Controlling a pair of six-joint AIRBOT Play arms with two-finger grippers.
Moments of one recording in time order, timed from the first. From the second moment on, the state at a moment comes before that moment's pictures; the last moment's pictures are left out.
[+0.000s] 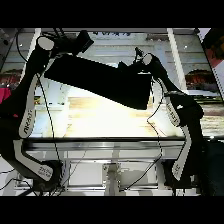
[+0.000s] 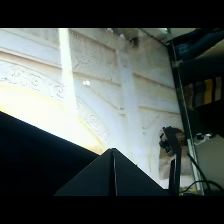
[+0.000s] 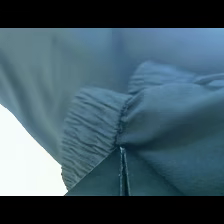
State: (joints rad) left arm -0.17 -1.76 1.84 0.67 -0.73 -1.50; right arm 0.27 -2.07 1.96 -0.96 1.00 1.84
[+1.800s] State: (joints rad) left arm -0.08 -1.52 1.84 0.84 -0.98 -1.35; right arm -0.27 -1.89 1.34 -0.64 1.43 1.24
